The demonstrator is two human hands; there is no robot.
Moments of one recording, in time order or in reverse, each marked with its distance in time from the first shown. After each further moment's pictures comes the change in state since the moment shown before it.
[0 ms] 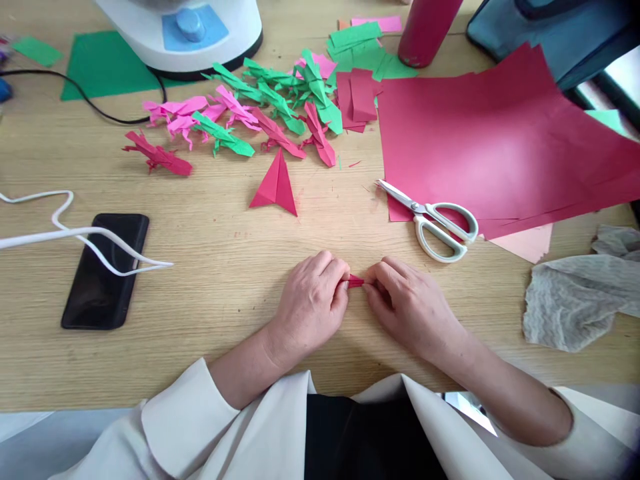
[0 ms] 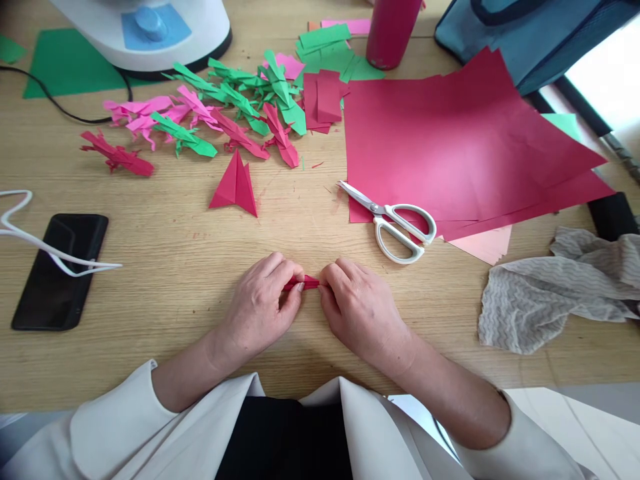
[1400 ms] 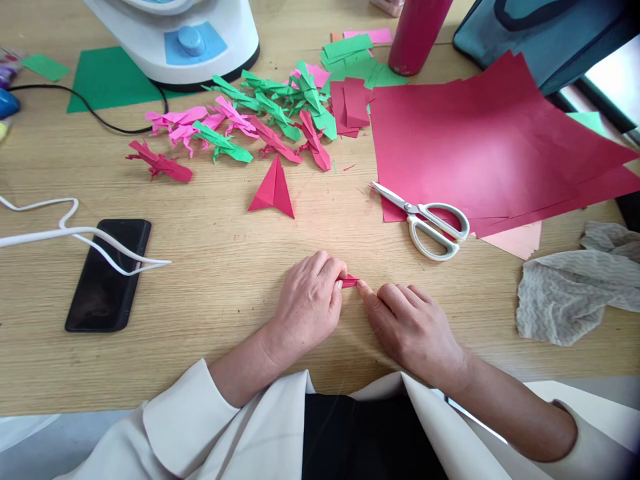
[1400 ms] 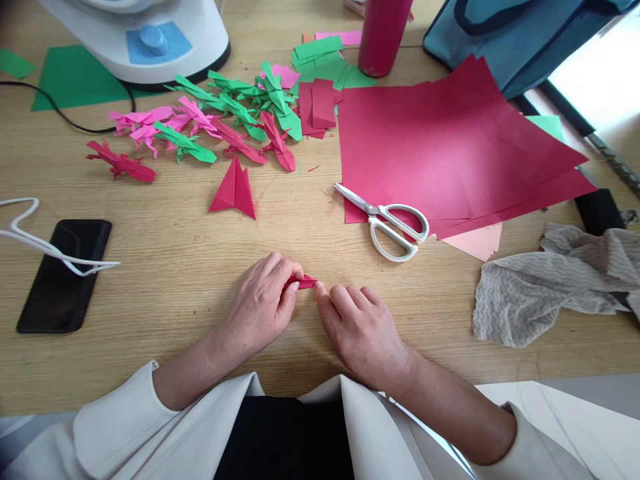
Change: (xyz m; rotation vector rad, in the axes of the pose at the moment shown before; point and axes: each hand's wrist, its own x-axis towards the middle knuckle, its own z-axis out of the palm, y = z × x) left_hand 0.000 0.003 -0.002 0.037 -0.085 -0.038; right_hand -0.033 -0.004 0.002 -0.378 0.045 -0.292
